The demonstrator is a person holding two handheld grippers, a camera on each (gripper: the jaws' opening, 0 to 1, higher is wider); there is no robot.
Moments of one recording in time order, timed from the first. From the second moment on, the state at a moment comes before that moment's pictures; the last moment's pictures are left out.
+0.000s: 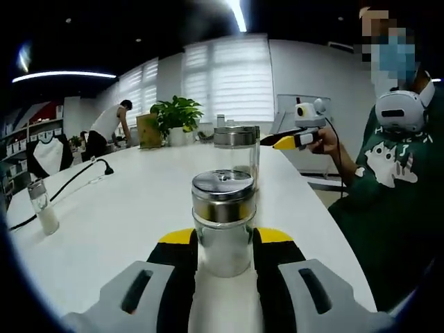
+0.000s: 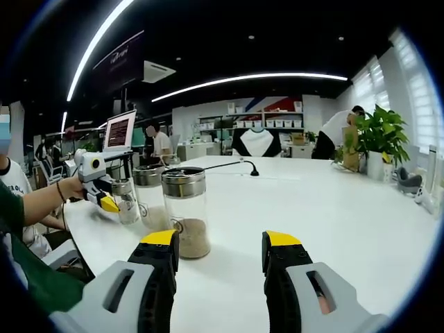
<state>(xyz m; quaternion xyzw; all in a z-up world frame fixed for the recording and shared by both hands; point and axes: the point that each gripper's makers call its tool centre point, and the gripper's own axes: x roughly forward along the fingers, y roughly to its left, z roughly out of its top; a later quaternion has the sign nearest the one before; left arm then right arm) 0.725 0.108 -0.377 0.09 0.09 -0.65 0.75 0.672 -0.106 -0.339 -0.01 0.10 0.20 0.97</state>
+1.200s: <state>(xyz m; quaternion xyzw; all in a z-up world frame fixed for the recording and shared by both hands) 0.733 0.124 -0.358 0.04 0.09 -0.58 0.81 0.679 -0.115 -0.336 0.00 0.10 0.20 0.97</state>
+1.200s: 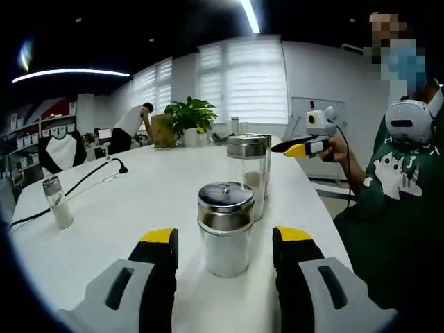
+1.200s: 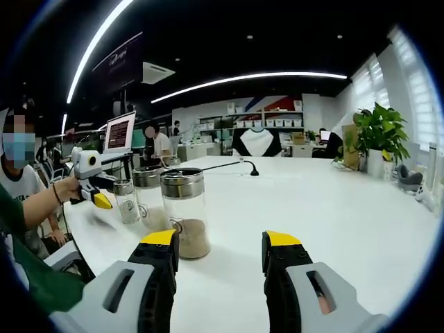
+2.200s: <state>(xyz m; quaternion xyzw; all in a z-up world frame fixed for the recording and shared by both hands) 0.718 0.134 -0.358 -0.02 0.07 -0.33 0.94 0.676 -0.116 -0.337 0.00 0.10 0.20 0.97</state>
